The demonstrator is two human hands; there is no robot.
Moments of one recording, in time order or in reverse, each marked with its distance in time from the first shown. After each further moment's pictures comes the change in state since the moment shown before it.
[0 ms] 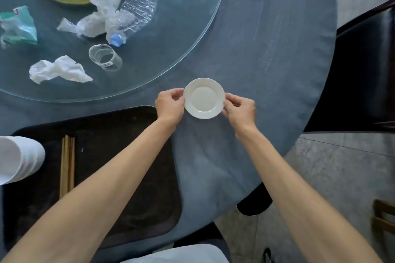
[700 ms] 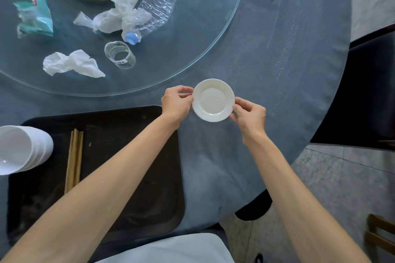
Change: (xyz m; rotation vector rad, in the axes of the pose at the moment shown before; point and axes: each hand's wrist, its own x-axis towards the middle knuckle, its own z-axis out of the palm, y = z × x) left_hand 0.011 0.008 -0.020 -0.093 -0.084 -0.082; right_hand -0.006 -0.017 0.007 0.035 0.021 0.081
